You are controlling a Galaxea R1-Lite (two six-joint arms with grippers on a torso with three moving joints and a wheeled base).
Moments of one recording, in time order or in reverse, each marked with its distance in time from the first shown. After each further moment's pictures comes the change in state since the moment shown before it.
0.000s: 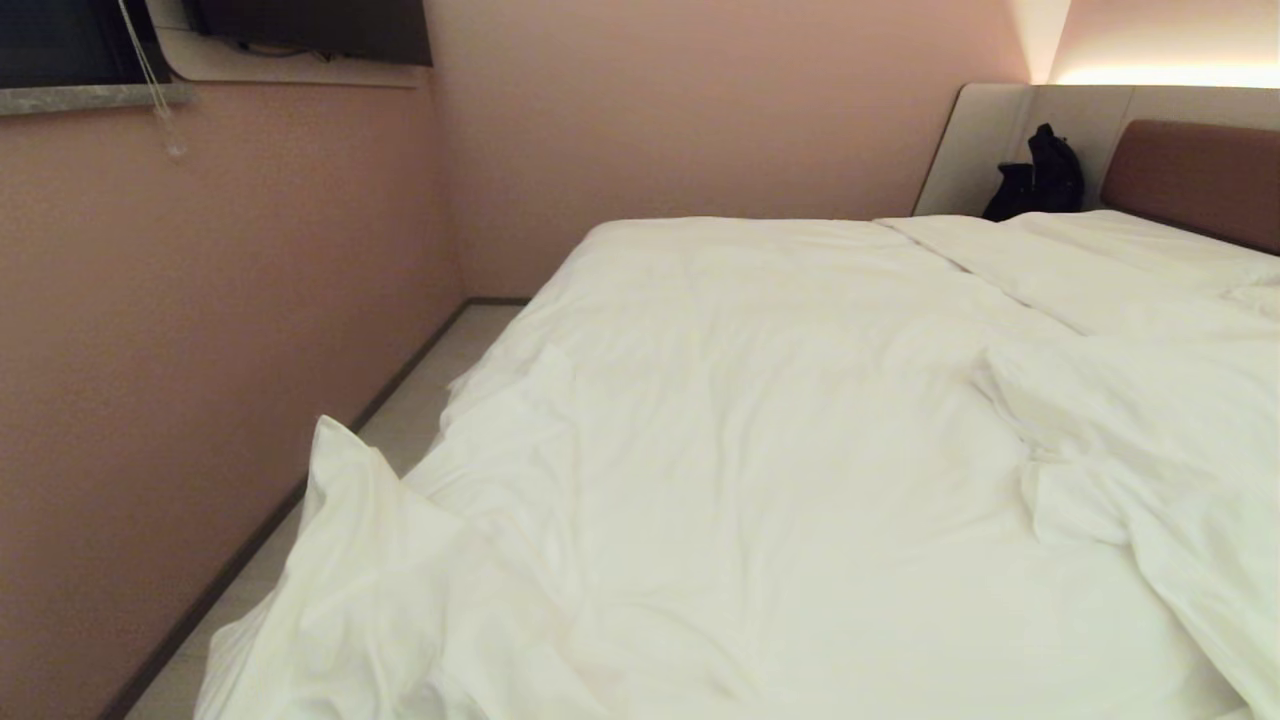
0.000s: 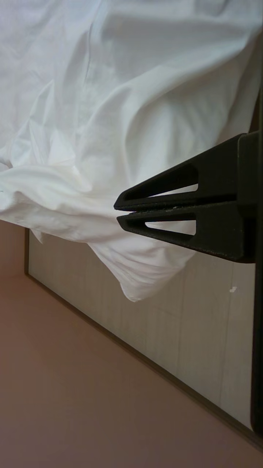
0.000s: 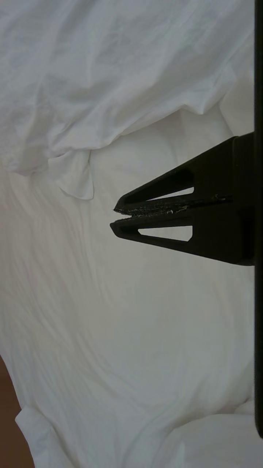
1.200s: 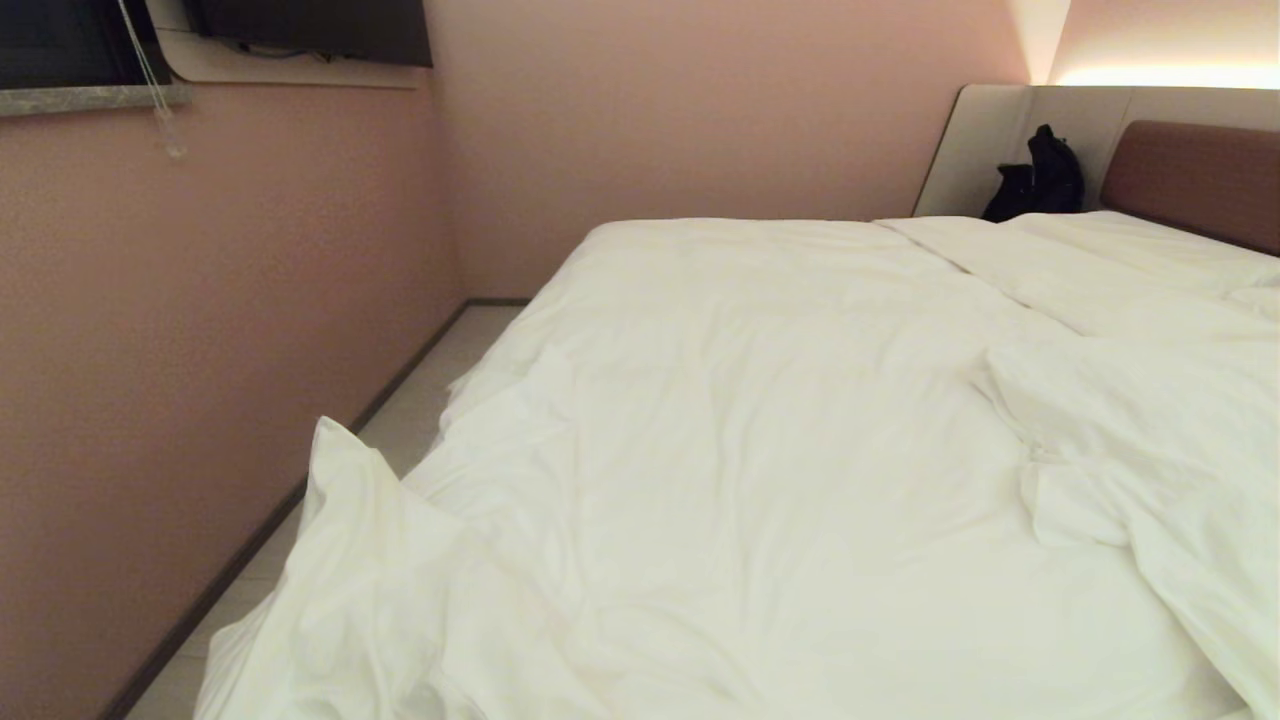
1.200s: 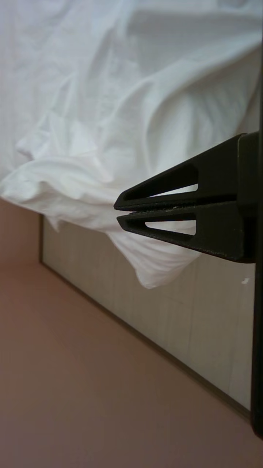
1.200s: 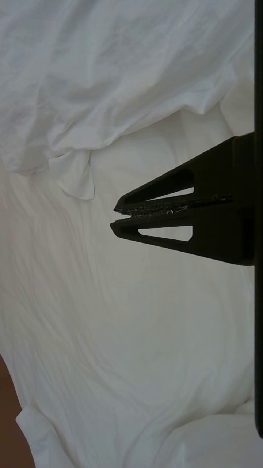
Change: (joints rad) left arm 0.000 0.000 -0.061 0.011 0.039 0.017; right arm 0.000 0.000 0.000 0.000 0.000 0.000
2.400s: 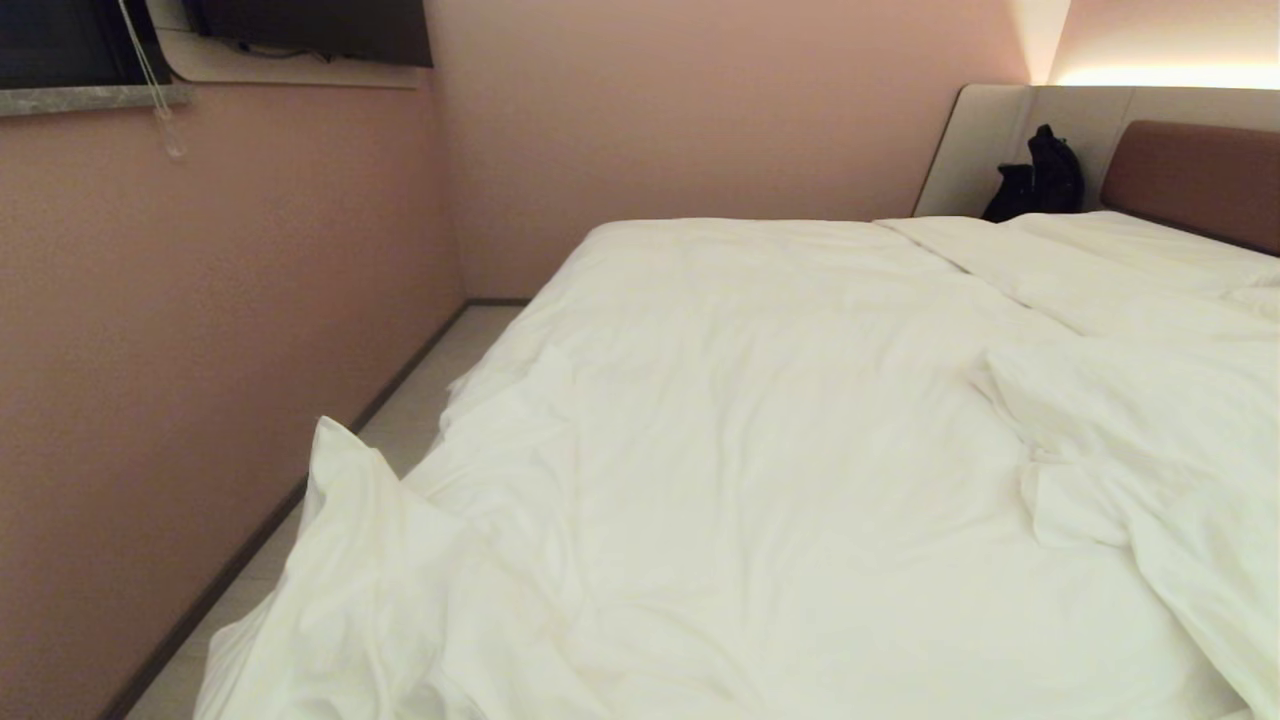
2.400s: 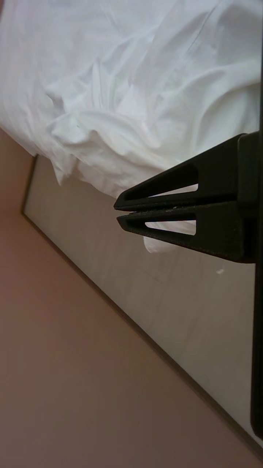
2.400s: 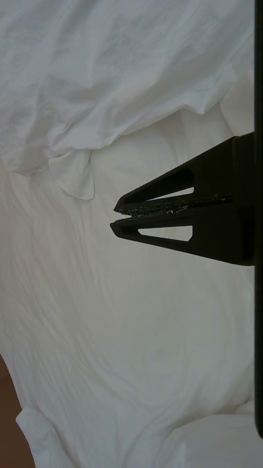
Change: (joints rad) left arm -0.087 0.291 -0.354 0.153 0.299 -0.144; right arm 0.000 0.000 0.000 0.000 0.000 0.000
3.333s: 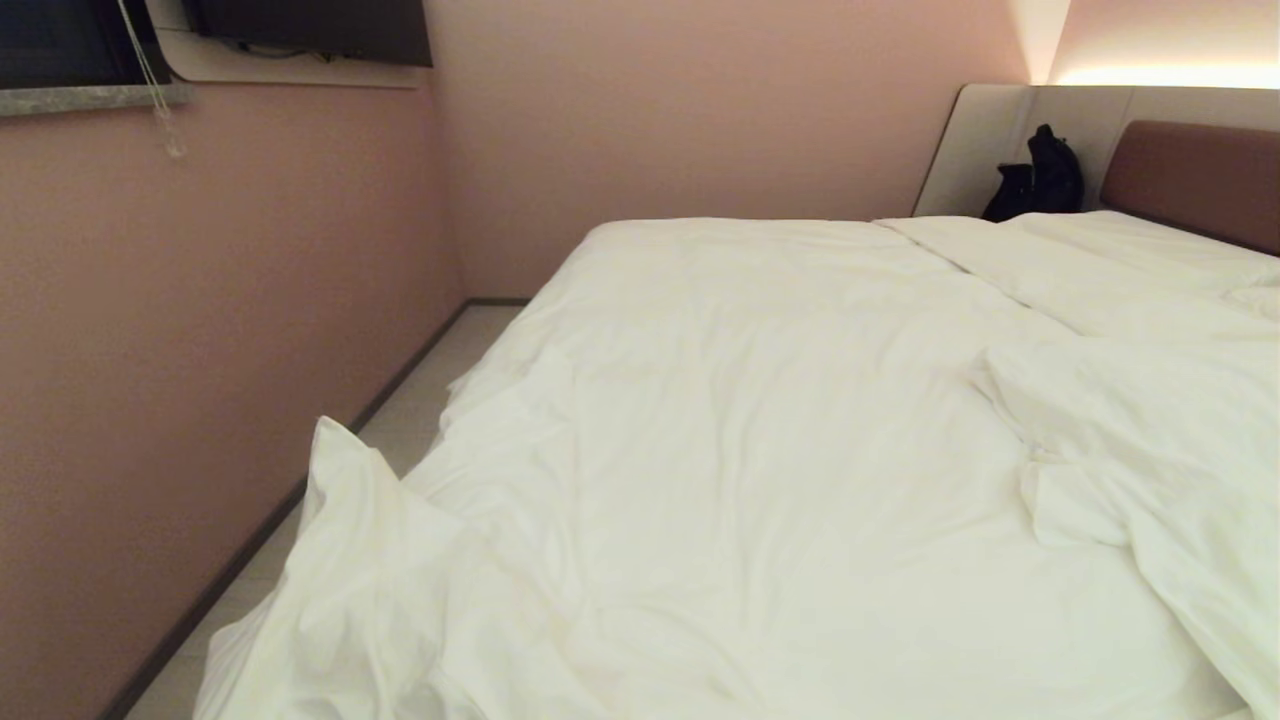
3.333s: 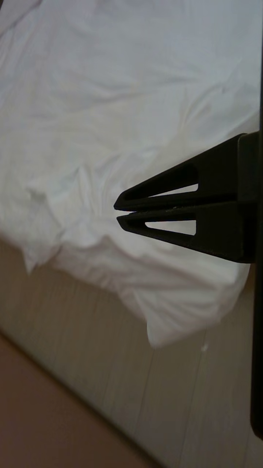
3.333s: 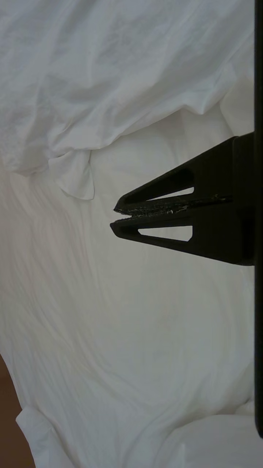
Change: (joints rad) left arm -0.104 0.405 -0.389 0.136 -0.173 -0.178; right arm 0.000 0.000 0.000 0.000 0.000 0.001
